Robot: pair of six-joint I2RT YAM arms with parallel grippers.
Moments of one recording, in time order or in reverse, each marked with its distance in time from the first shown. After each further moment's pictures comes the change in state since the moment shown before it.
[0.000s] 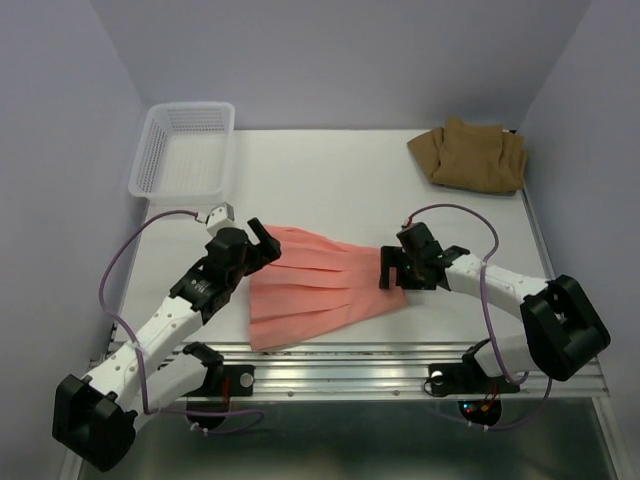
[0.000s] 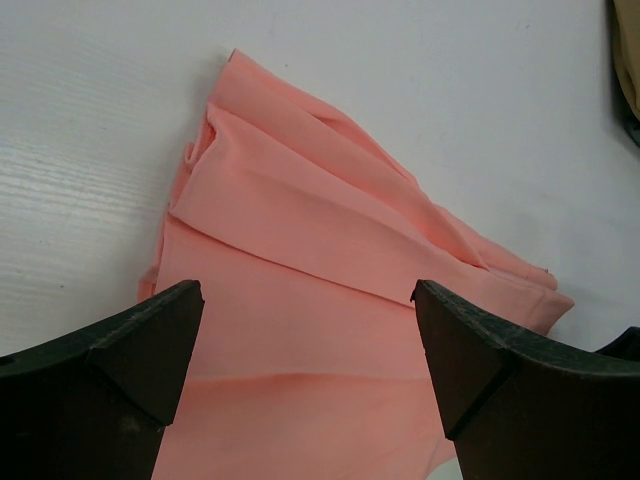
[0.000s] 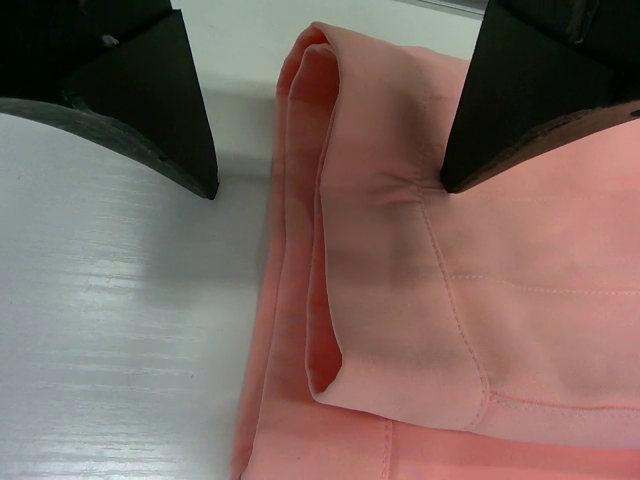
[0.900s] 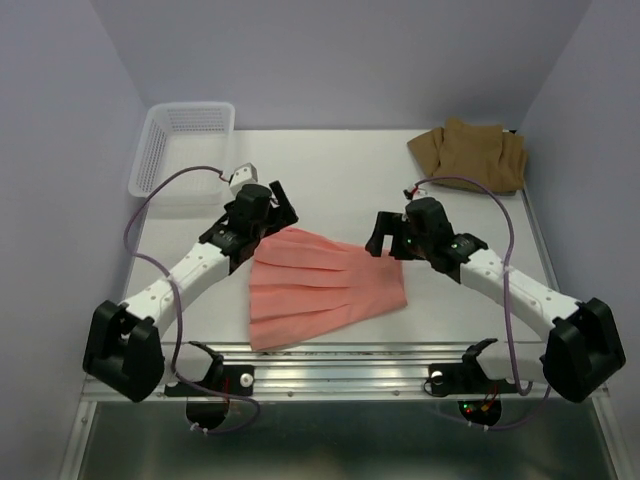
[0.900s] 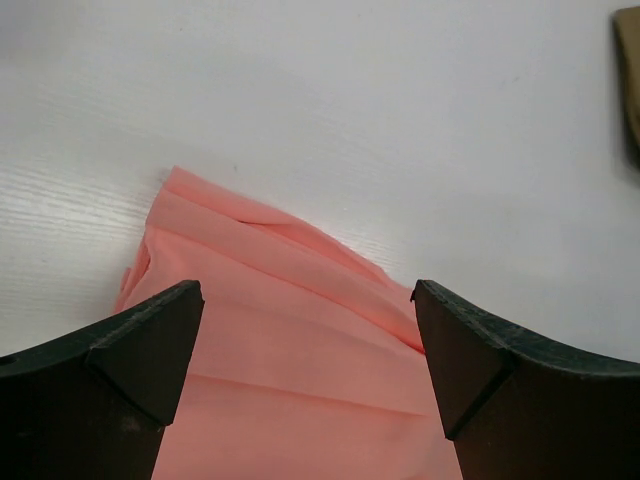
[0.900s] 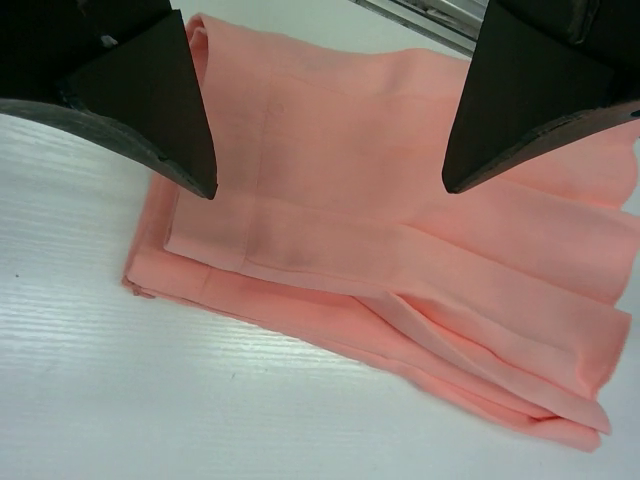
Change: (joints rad) left arm 0.015 0.463 0.301 0.093 -0.021 0.087; right arm 0.000 -0.086 0.163 0.078 -0.048 0.017
